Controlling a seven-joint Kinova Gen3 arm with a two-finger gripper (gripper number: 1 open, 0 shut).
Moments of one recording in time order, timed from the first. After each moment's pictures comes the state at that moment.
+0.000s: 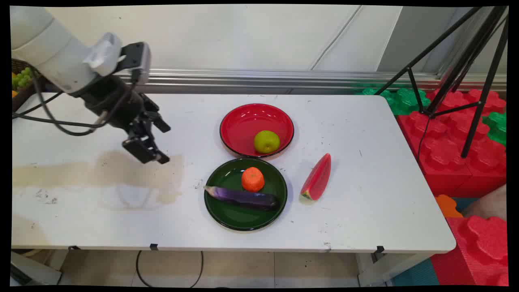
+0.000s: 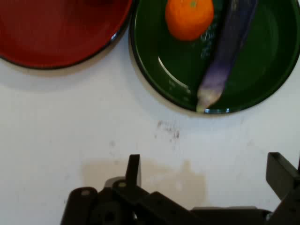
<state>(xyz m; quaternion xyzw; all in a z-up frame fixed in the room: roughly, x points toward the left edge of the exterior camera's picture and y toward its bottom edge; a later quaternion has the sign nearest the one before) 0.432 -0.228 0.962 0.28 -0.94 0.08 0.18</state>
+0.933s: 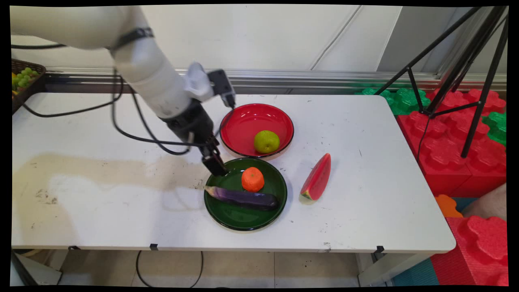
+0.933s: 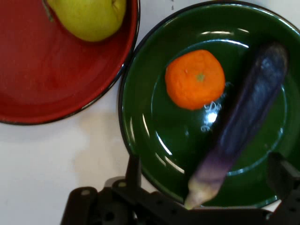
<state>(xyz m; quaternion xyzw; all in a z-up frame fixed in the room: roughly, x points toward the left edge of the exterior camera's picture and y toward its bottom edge) 0.312 -0.285 0.907 0.36 -0.92 0.08 0.15</state>
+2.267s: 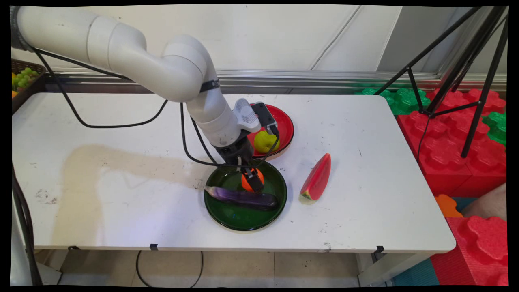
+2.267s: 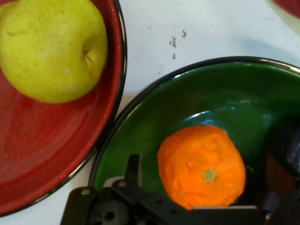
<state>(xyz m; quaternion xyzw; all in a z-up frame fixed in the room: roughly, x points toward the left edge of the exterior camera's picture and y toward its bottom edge) 0.247 -0.334 0.812 0.38 -0.91 0.07 0.15</state>
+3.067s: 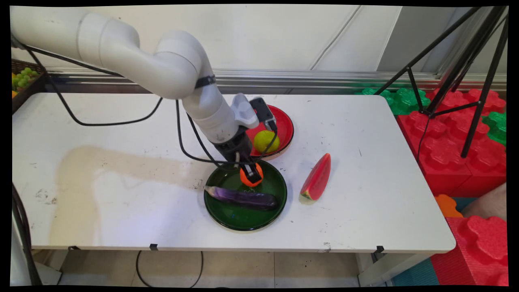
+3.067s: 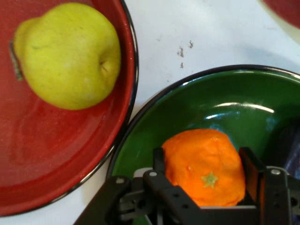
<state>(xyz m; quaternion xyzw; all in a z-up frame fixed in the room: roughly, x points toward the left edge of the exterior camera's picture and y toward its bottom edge) 0.252 -0.330 0.827 0.38 -0.91 0.09 0.16</state>
